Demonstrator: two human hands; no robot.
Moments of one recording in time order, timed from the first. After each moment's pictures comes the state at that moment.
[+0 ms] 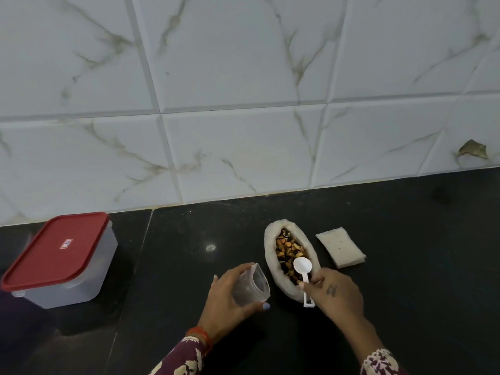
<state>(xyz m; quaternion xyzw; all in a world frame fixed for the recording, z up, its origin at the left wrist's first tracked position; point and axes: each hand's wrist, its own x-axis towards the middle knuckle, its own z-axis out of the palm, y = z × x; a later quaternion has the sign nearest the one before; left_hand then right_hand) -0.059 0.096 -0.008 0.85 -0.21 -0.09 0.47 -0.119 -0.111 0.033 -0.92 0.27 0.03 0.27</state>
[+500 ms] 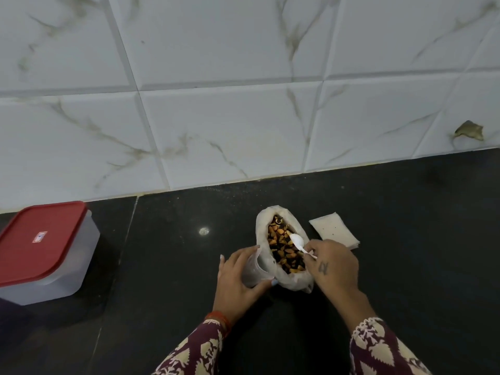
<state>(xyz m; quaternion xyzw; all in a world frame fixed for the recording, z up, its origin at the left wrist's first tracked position) -0.043 0.053 -0.052 0.84 -0.24 0.04 0.48 -0.093 -0.132 0.026 -0.96 0.21 -0.10 0.13</state>
